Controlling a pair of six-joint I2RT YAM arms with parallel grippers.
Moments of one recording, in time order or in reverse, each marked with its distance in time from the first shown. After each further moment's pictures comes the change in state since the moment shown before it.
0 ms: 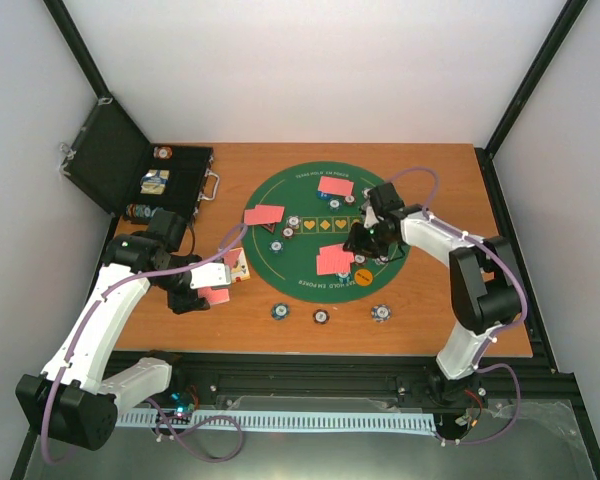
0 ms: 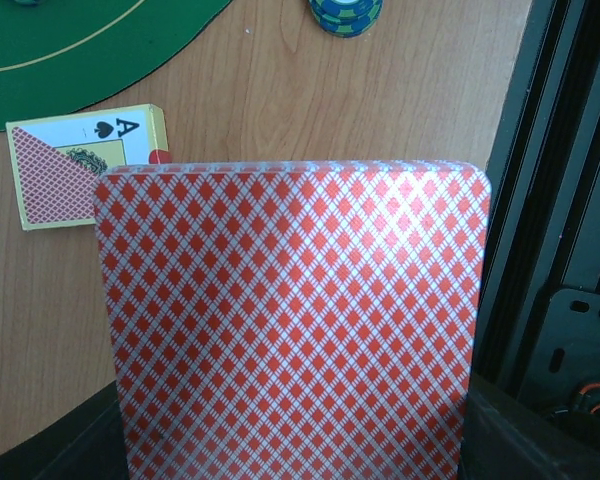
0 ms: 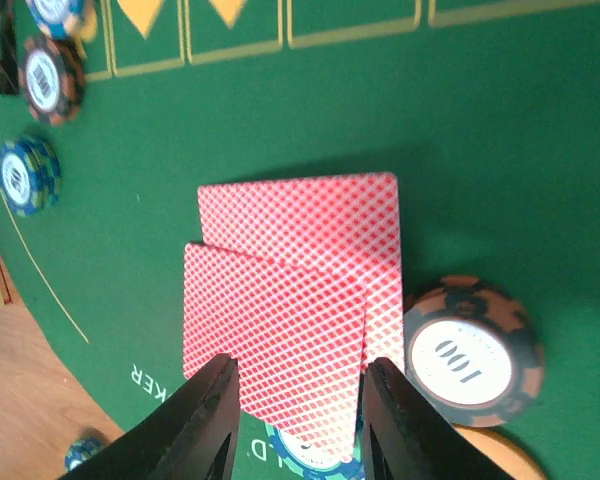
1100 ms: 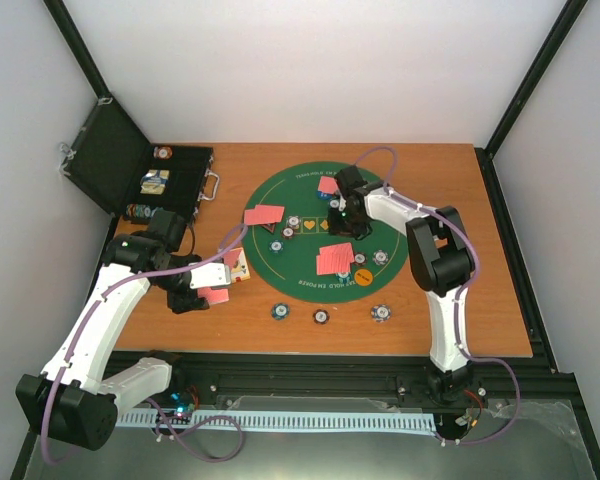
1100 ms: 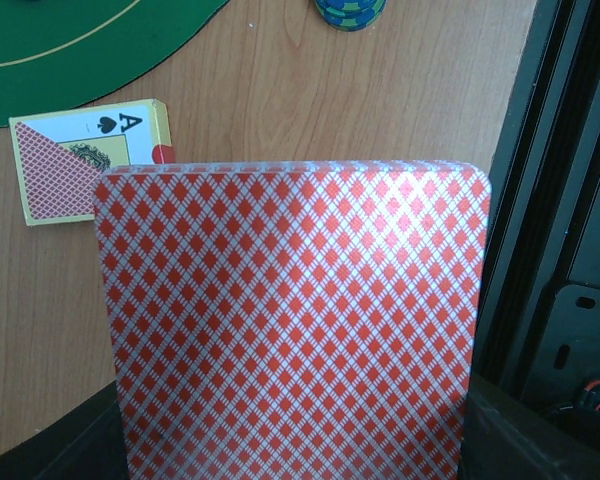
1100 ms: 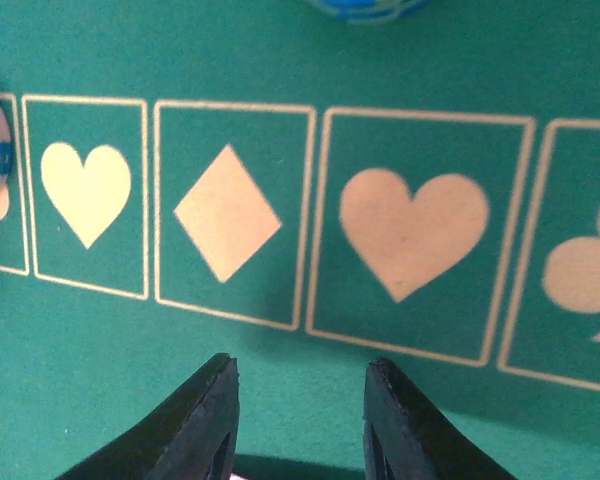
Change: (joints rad) left arm 0.000 0.000 0.000 0.002 -0.011 0.002; right arm 0.080 0.382 0.476 -0.145 0.230 -0.079
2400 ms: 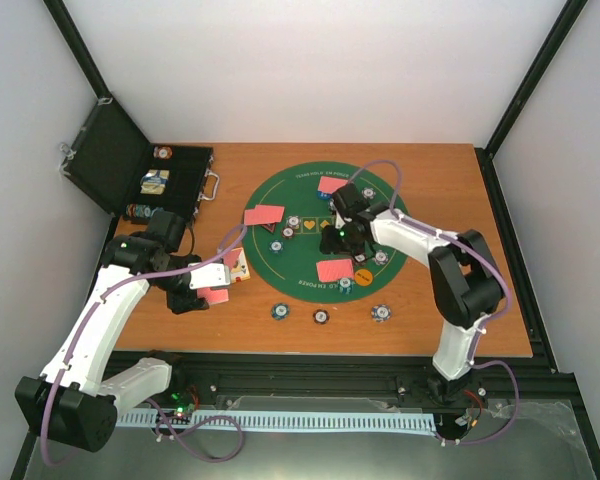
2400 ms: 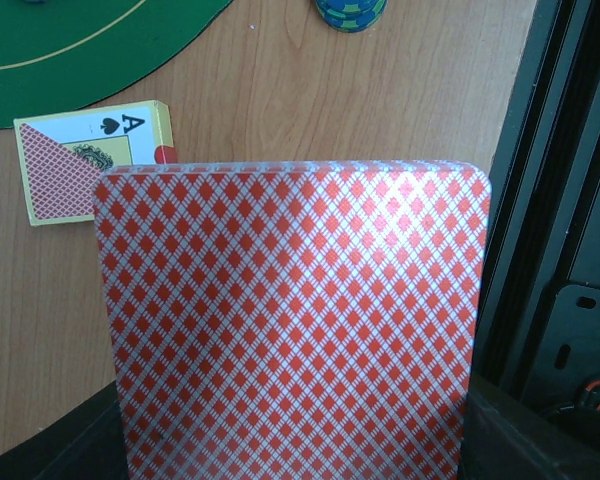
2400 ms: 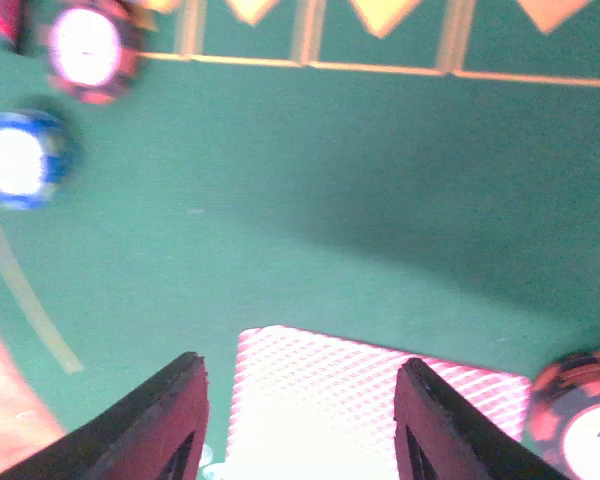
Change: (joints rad) left arm 0.000 -0.009 0.000 -0.001 0.000 0.001; right arm 0.113 -0.268 -0.309 0.080 0.017 0.053
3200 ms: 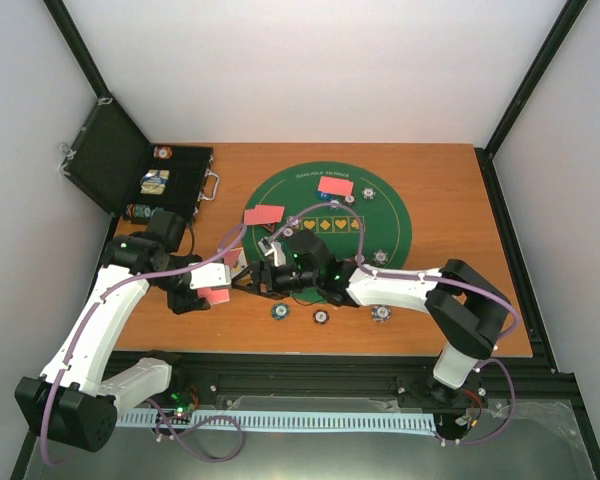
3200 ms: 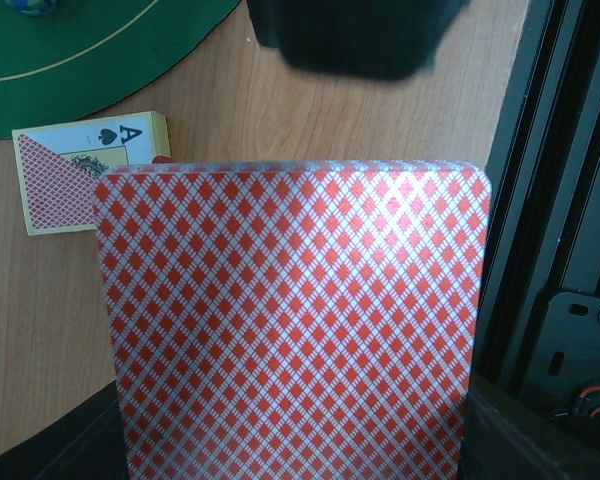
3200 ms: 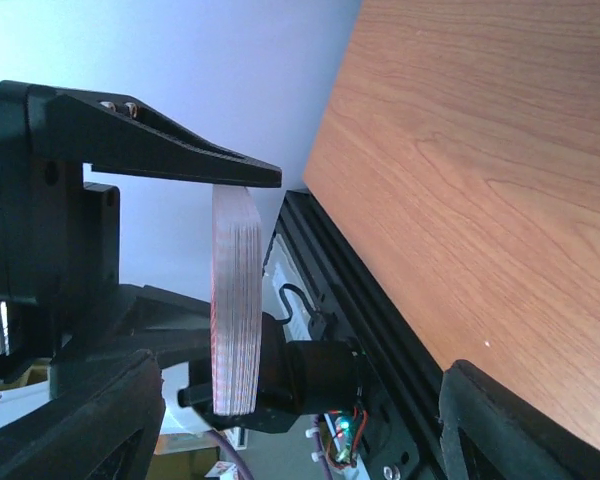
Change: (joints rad) left arm 0.000 0.000 0.001 -0.001 0.019 0.000; right arm 0.438 -0.195 -0.309 0.917 -0.426 0.594
